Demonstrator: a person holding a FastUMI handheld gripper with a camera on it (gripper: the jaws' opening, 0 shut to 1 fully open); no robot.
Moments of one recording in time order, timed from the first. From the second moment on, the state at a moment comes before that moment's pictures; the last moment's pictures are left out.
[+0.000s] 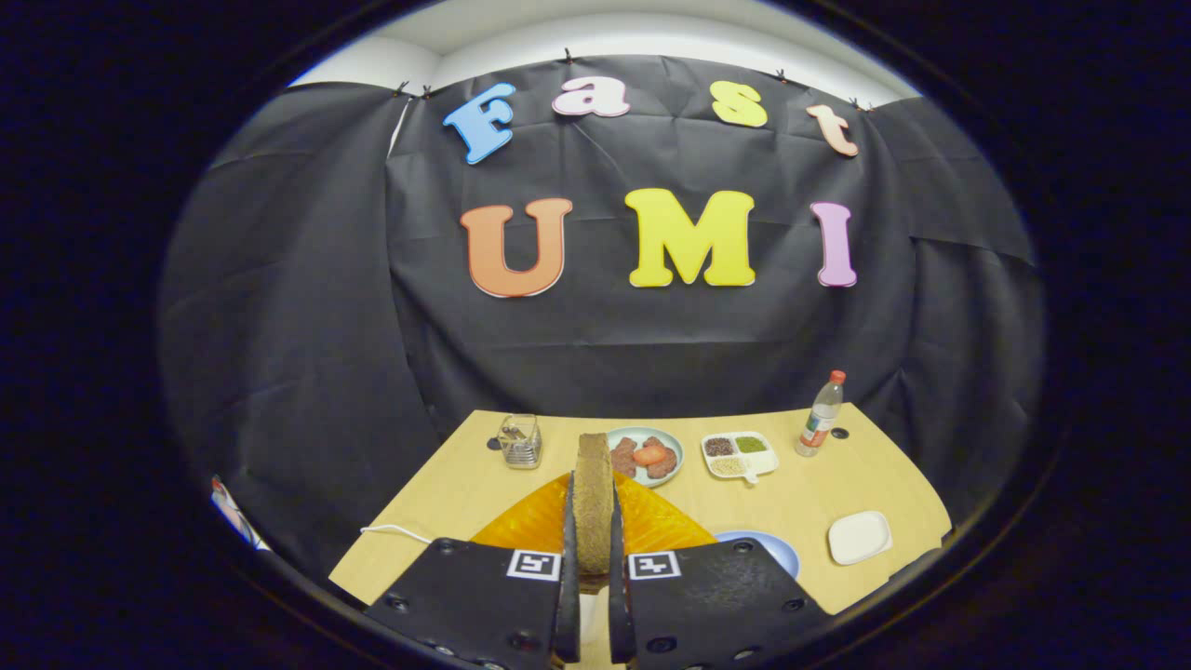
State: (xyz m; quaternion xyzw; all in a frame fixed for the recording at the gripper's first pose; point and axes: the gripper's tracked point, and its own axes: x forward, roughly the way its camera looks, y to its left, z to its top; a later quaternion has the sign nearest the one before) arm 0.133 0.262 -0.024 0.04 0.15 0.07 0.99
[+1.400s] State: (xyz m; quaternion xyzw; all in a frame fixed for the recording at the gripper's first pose) arm 0.187 0.102 -0.263 0.09 0.29 0.05 0.95
